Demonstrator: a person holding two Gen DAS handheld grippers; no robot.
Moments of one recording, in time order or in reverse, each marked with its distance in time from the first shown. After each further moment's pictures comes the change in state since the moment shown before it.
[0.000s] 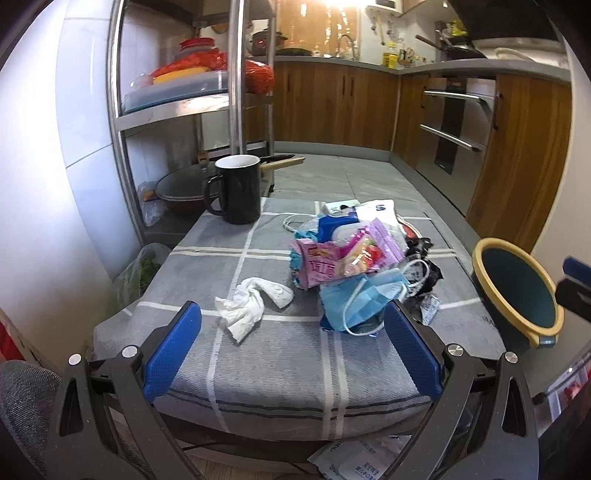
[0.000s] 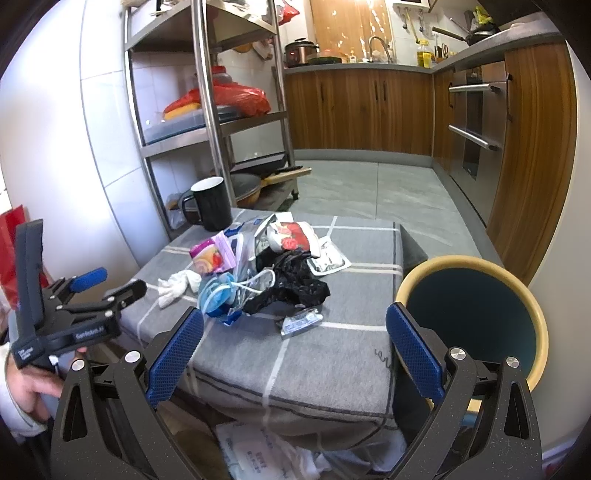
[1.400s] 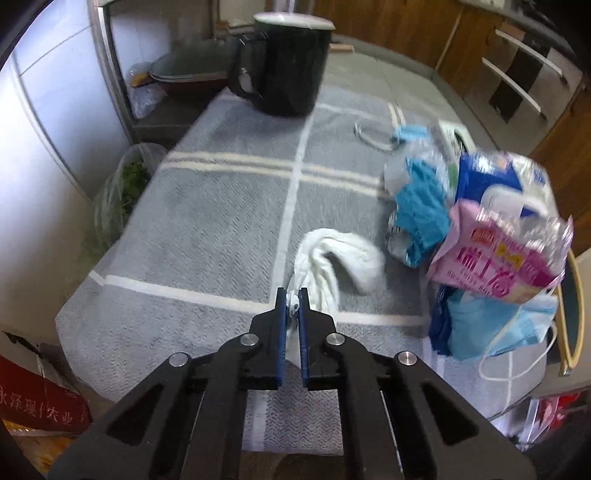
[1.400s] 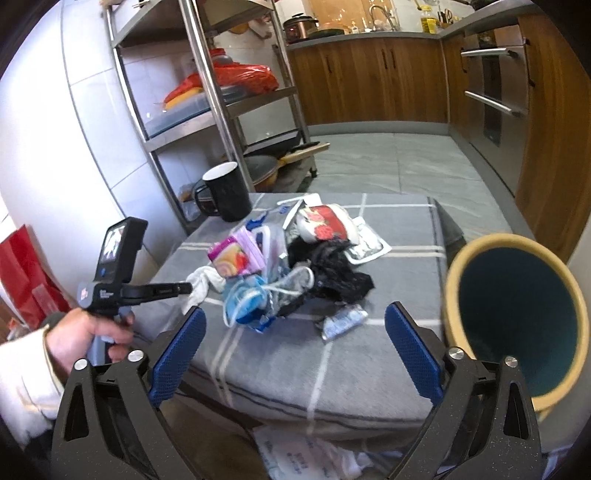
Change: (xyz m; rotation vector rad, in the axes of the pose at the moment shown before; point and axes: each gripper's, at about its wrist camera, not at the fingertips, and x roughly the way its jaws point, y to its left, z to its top) left arm 0.140 0.080 0.018 -0.126 0.462 0.002; right arm 0.053 0.021 0.014 0.087 0.097 0.098
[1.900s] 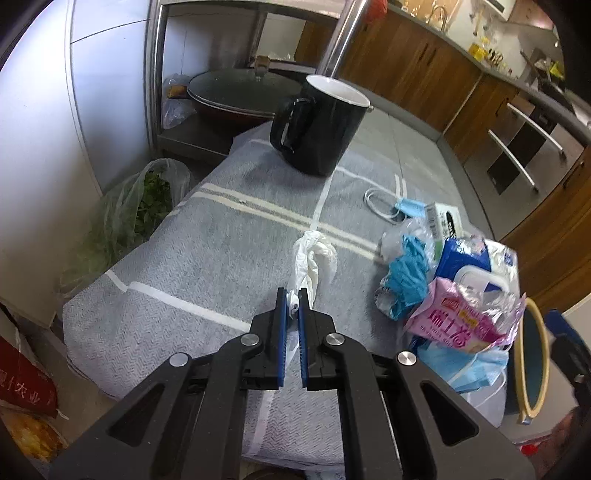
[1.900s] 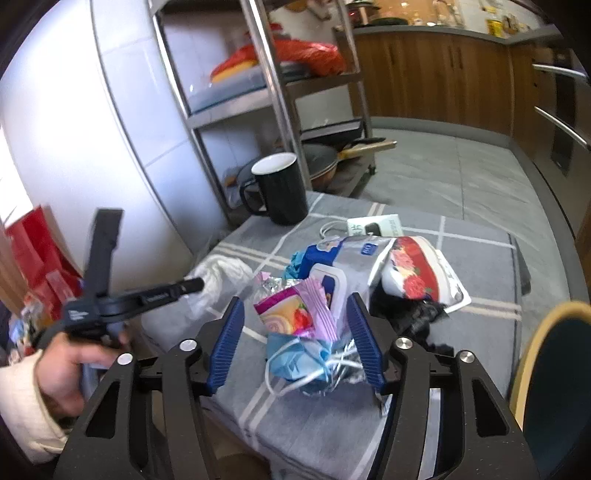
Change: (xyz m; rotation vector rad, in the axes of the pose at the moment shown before) left arm -0.031 0.022 0.006 -0.178 -0.149 -0.080; right arm 0.079 0.039 0.049 -0.147 0.086 0.158
